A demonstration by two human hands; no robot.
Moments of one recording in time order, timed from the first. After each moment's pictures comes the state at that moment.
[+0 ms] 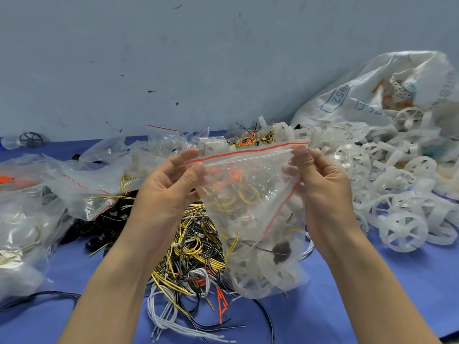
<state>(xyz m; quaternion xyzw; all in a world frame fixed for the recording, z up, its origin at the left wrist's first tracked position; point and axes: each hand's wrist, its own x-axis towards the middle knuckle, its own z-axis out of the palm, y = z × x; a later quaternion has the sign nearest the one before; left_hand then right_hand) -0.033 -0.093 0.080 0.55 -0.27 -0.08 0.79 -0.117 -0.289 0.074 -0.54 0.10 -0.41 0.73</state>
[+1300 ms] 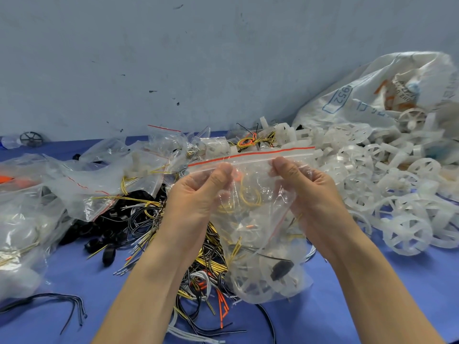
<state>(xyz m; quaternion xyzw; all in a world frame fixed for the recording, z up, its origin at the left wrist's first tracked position) -0.040 -0.124 0.069 0.56 -0.25 -0.11 0.78 -0.119 -0.293 0.068 -0.61 0.02 -0.26 0.75</state>
